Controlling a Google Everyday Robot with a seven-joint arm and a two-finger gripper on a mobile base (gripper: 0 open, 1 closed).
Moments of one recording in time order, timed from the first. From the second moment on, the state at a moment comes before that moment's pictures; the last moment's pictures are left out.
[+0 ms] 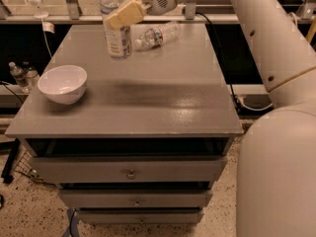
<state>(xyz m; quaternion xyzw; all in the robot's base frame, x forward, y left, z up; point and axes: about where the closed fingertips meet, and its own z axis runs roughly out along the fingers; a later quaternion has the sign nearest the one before) 0.656 0.100 1.024 -0.62 0.57 0.35 0.41</state>
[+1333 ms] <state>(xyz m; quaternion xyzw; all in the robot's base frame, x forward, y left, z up) 0.615 0.206 1.020 -0.69 0.49 0.40 0.34</state>
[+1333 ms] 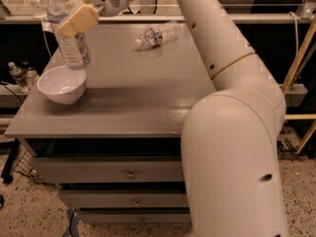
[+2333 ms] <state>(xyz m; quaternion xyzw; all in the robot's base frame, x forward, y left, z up) 0.601 0.249 1.007 -0.72 0.45 0.42 0.31</state>
